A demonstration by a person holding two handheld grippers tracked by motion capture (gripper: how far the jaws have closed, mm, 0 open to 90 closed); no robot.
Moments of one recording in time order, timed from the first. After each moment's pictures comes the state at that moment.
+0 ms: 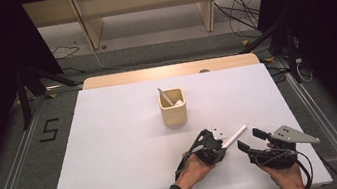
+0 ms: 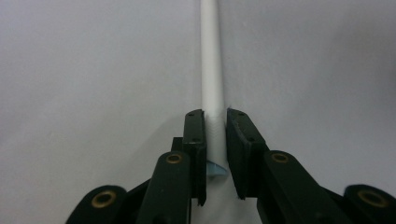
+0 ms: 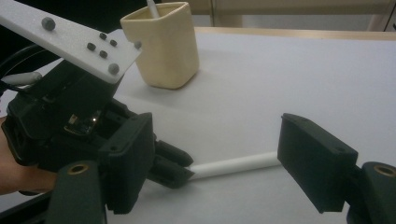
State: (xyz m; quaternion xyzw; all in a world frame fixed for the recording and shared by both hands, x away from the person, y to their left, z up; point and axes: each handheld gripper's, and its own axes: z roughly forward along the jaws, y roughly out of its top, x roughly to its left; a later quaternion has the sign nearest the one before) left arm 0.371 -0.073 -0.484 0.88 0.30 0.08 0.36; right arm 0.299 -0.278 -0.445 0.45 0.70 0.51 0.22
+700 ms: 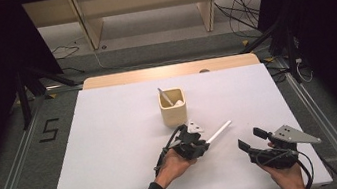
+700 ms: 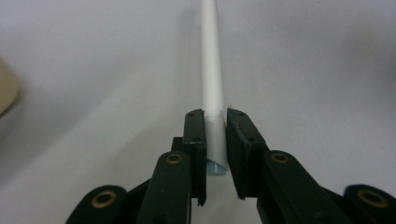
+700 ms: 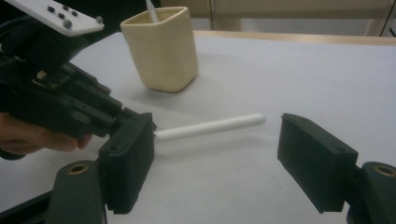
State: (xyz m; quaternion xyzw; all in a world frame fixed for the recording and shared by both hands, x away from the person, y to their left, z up) left arm 0.385 -0.008 -0.466 0.86 0.32 0.06 0.39; right arm 0.299 -0.277 -0.443 0.44 0.70 0.51 0.22
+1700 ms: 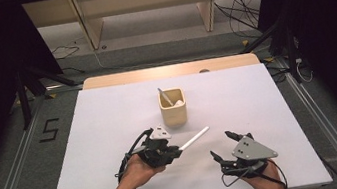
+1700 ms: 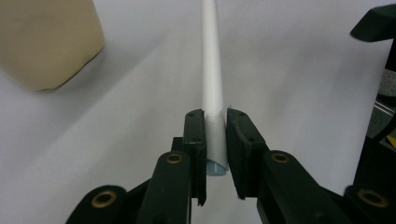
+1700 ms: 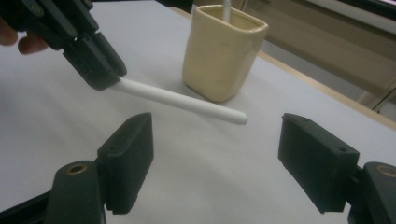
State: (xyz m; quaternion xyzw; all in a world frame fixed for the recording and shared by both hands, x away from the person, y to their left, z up) left arm 0.360 0.073 -0.430 0.87 0.30 0.05 0.38; right arm 0.291 -0.196 -0.438 0.28 0.79 0.44 0.32
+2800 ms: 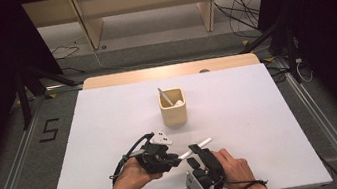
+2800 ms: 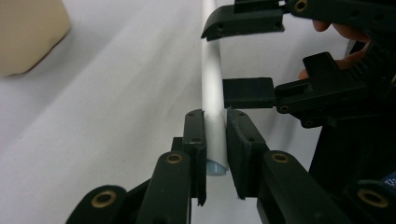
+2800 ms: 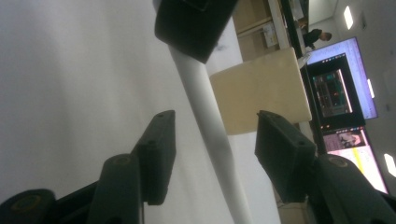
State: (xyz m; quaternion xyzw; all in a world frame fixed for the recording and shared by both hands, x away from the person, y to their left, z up) left arm 0.347 0.074 -0.421 0.90 0.27 0.02 0.35; right arm 0.282 -0.104 -0.480 -0.01 0.83 0.21 0.52
